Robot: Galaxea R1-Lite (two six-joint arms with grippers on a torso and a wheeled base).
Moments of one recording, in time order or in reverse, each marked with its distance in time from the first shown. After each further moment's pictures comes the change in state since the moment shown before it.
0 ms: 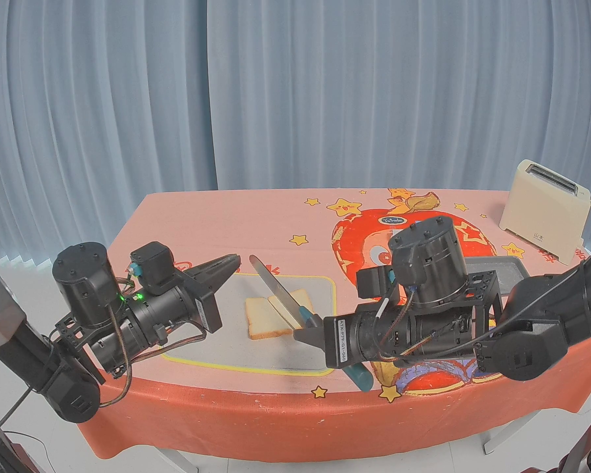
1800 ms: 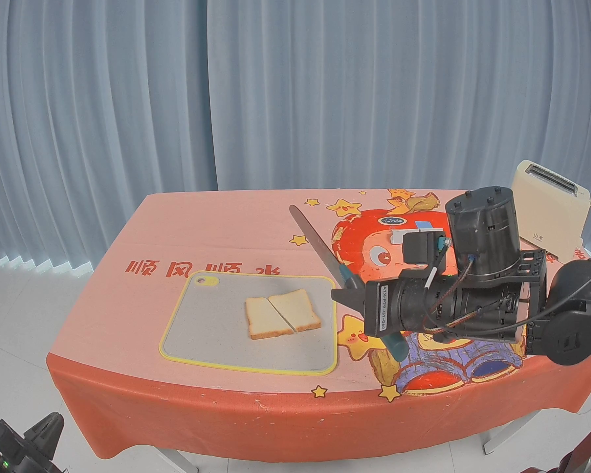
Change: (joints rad) left arm 0.375 -1.558 0.418 1.372 0.159 0.136; right arm -0.042 -0.139 0.048 -0.014 -0.134 -0.062
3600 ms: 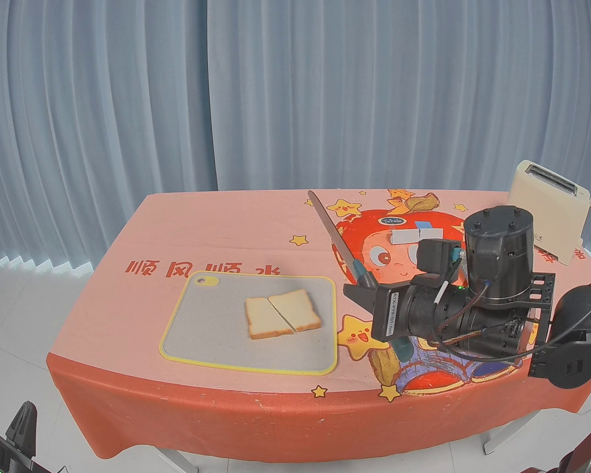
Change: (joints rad) left arm 0.089 -0.243 0.000 0.008 0.044 -0.051; right arm 0.018 -0.023 0.130 -0.197 -0.122 -0.018
